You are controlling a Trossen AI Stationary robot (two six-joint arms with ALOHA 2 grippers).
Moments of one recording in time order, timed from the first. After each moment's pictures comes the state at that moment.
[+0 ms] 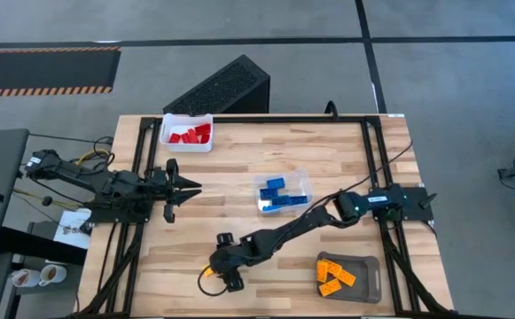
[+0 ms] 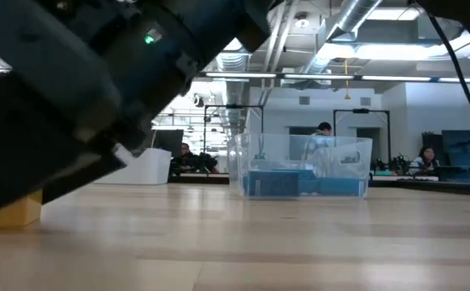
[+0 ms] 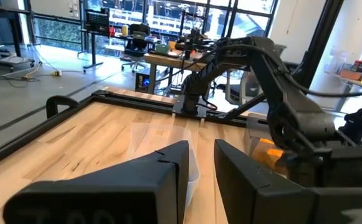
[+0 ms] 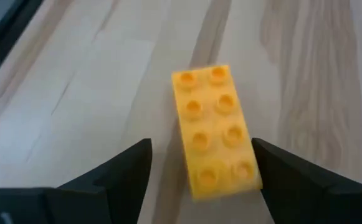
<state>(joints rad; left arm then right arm) -0.29 0.47 0.30 0.15 -0.37 -0.18 0.35 2.54 2.04 -0.31 0.03 0.10</state>
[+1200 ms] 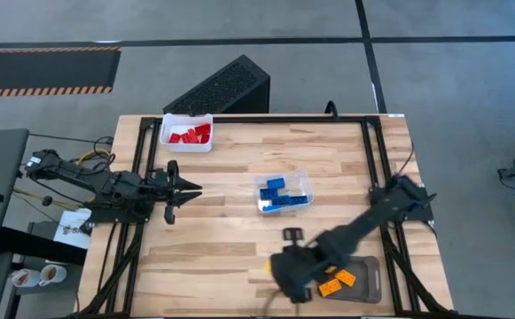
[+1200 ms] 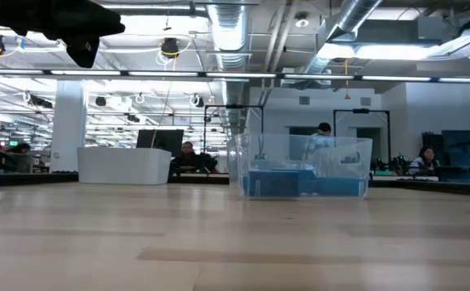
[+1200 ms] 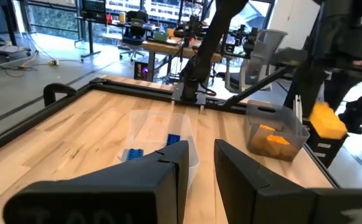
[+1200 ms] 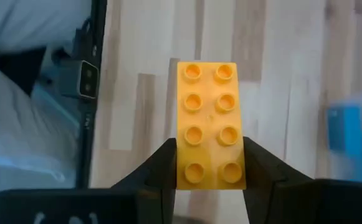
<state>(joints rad) -0.29 0.47 0.30 0.09 -0.36 -0.19 0.58 1.99 1.97 -1.18 0.20 0.45</state>
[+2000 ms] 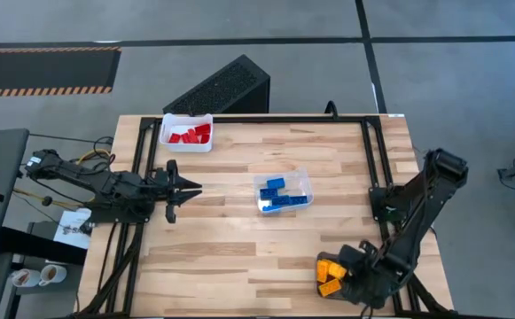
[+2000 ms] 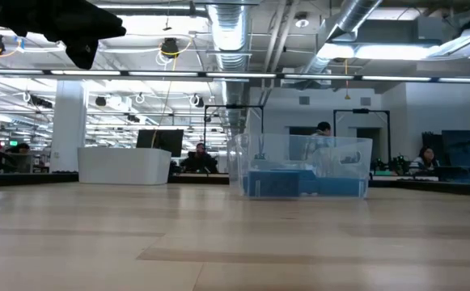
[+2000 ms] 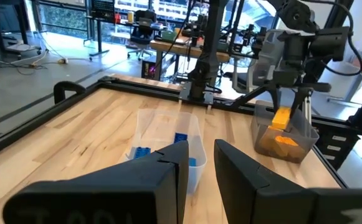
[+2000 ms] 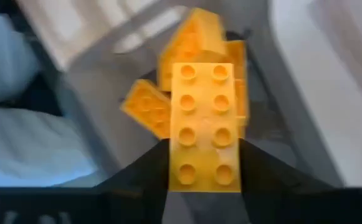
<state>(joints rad) -0.30 0.47 0.30 0.08 -0.40 -0.20 0.99 1.52 1.06 -0.81 0.22 1.57</state>
